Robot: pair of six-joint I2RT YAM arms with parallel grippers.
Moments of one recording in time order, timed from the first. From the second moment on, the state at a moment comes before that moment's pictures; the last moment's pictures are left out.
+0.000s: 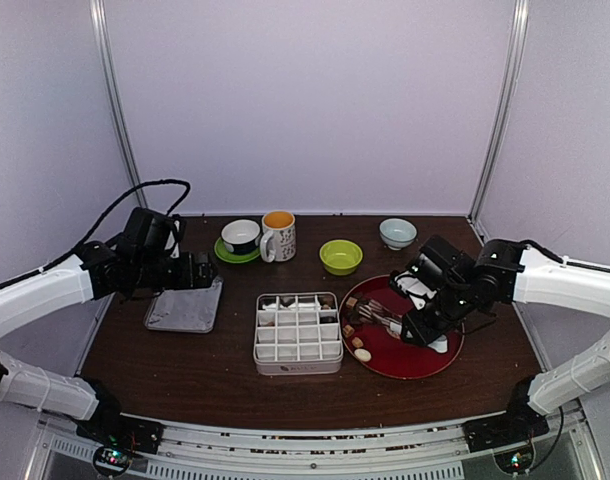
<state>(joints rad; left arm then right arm) -0.59 1.17 0.89 -0.47 -0.18 -0.52 0.88 1.27 1.00 -0.92 0.07 0.32</state>
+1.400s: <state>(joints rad) -0.56 0.91 0.60 -0.24 -0.36 -0.16 1.05 1.25 1.05 -0.92 -0.02 0.31</state>
